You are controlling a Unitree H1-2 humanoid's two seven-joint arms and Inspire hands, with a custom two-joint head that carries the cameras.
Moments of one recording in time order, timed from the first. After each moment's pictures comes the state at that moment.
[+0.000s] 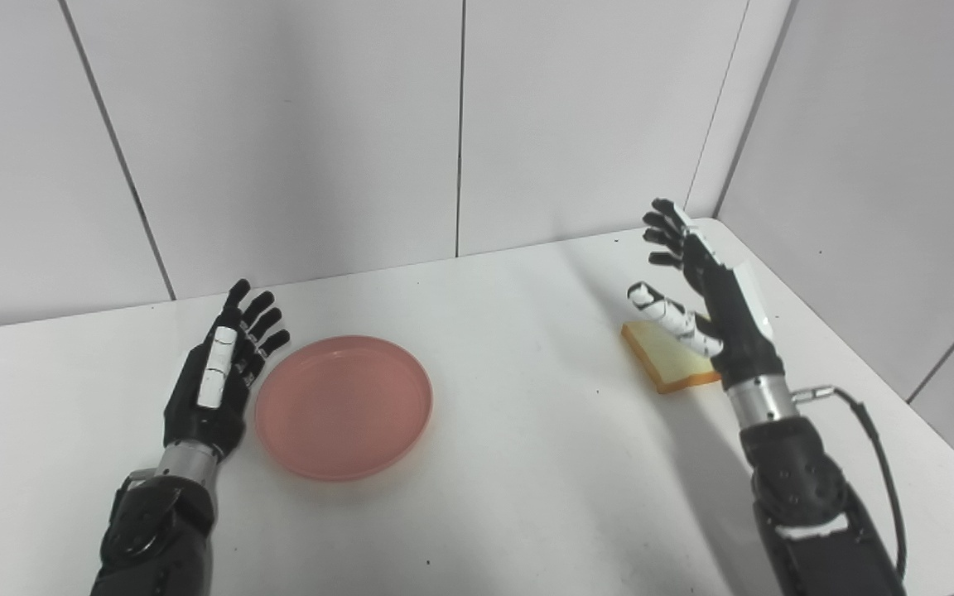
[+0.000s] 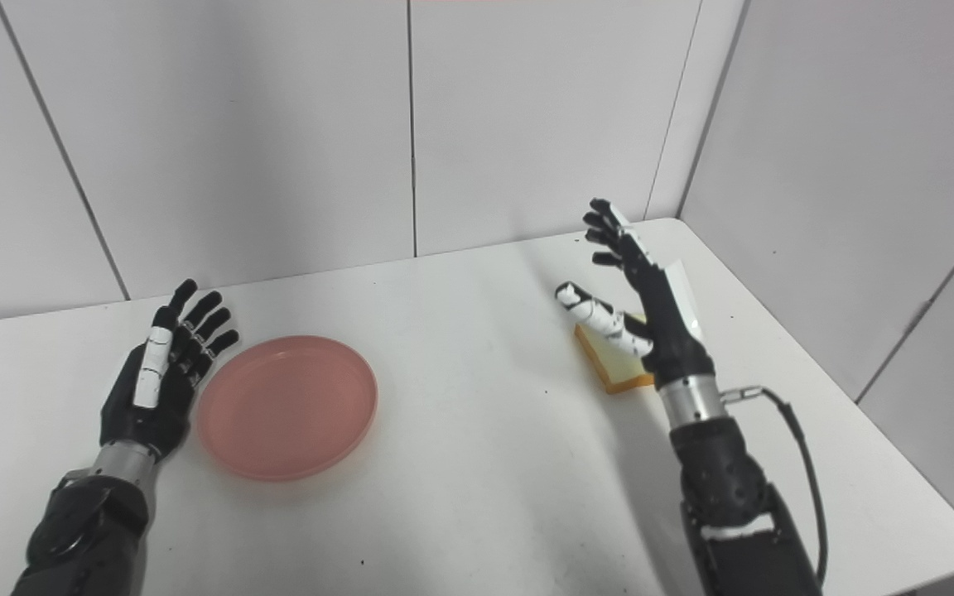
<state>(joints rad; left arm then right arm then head) -0.69 -0.02 0.08 0.89 -0.26 -0.30 -0.33 -0.21 -0.45 -0.24 -0.08 -0.11 -0.11 -0.01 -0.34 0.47</state>
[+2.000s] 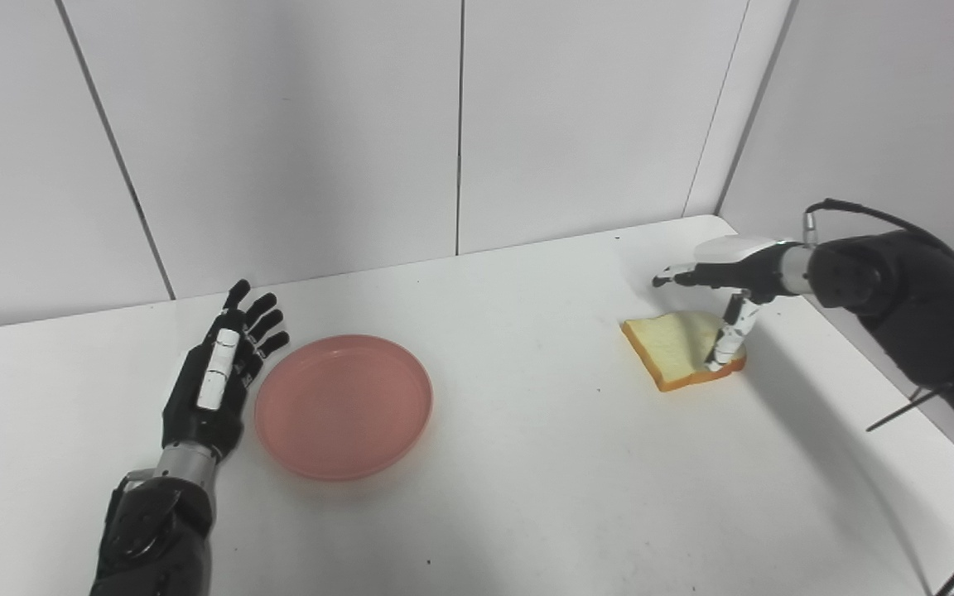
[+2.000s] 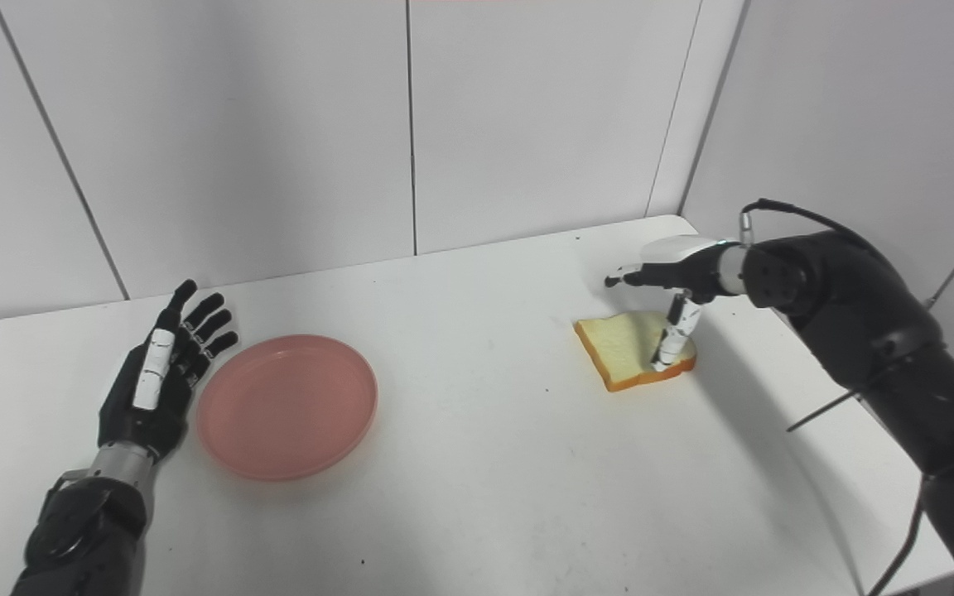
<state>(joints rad) -0.68 -0.01 0.08 0.86 -0.22 -0.30 -0.31 -0.63 -1.00 0.27 0.35 -0.57 -0.07 0.78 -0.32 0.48</state>
